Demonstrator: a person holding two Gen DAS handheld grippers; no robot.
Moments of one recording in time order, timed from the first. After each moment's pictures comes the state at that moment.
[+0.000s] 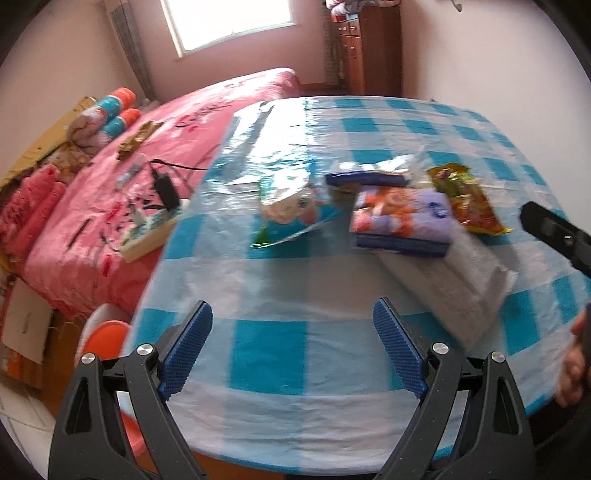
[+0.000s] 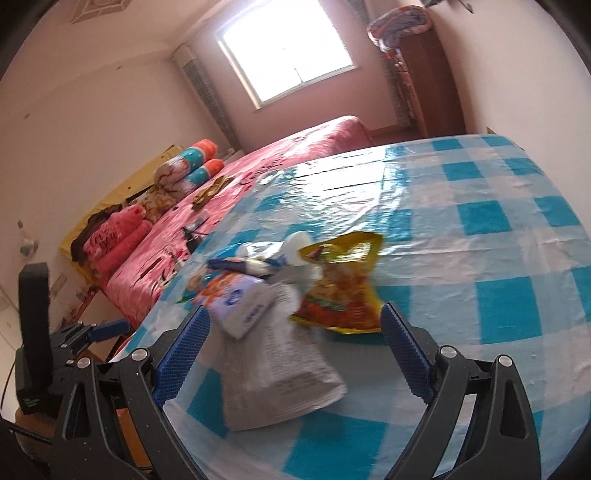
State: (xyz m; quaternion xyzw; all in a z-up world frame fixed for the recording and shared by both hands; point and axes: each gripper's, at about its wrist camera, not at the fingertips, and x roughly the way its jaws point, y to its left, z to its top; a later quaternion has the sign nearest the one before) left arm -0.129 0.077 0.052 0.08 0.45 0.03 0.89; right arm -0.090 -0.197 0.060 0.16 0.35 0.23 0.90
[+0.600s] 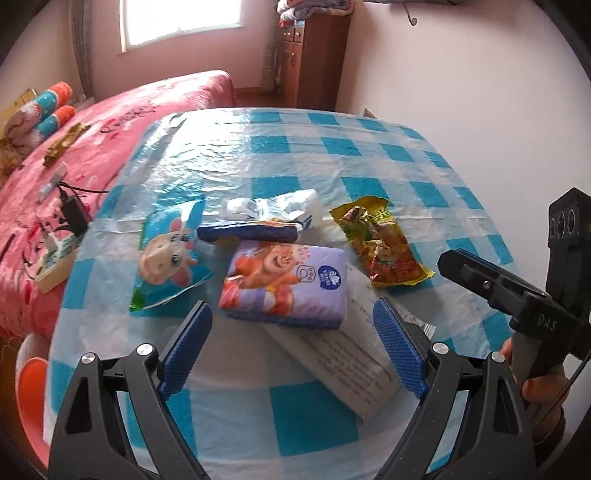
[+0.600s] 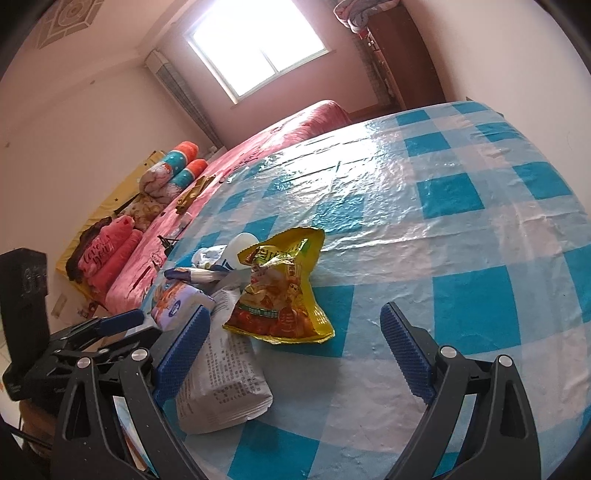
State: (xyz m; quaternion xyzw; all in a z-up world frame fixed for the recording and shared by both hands) left arm -0.085 0.034 0.051 0.01 0.45 -0.11 0.89; right arm -0.060 -0.233 0.035 0.20 0.38 0.22 0.88
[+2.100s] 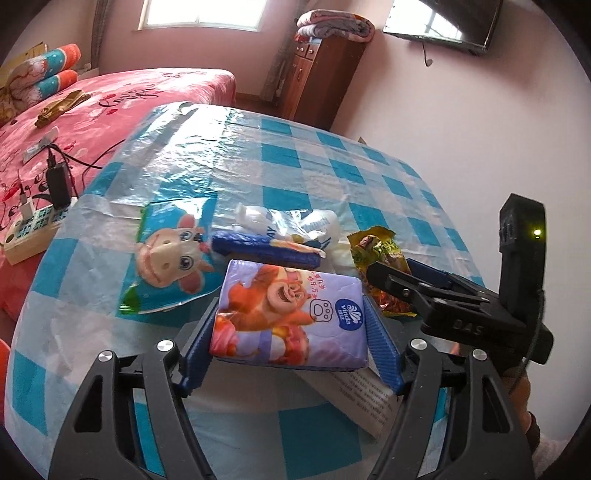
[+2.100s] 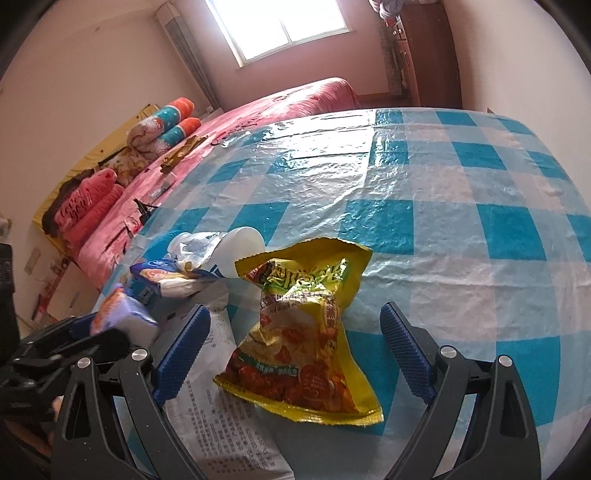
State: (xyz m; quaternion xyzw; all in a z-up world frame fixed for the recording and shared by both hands) left arm -0.075 0.072 0.039 -0.09 0.42 -0.14 0.89; right arm -0.014 -0.169 0.032 0.09 0.42 0.21 0.88
